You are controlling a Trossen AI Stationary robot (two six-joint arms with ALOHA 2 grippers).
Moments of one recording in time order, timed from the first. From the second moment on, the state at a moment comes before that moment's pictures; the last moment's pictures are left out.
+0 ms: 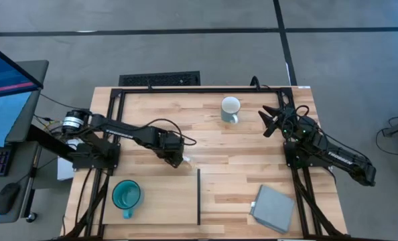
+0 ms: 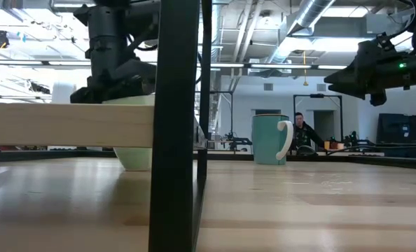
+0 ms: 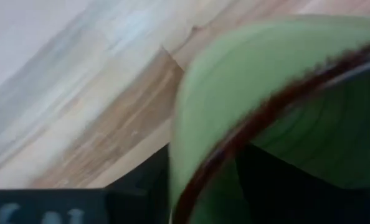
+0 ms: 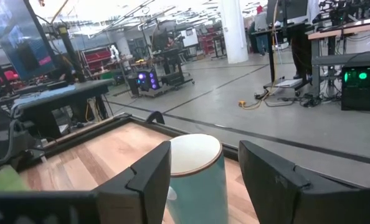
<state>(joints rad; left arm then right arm) -0.04 1.61 1.01 -0.77 -0.02 -0.94 -0.52 0.03 0.01 0.03 0.13 0.18</state>
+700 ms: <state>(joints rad) 0.02 1.58 1.05 -0.83 0.03 -0.73 -0.52 0.03 0.01 0.03 0.13 0.17</state>
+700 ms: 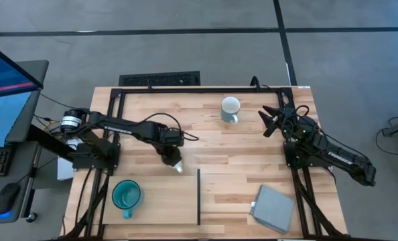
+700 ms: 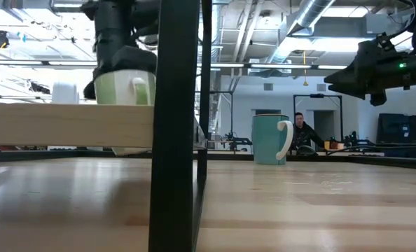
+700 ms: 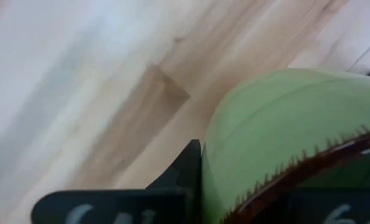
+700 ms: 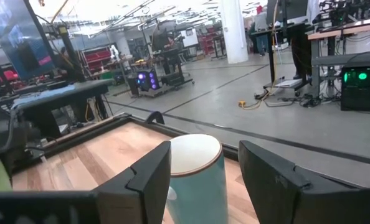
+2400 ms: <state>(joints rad) -0.47 1.56 1.29 -1.10 -0.02 -0.64 -0.53 0.05 0.01 0.03 0.13 0.18</state>
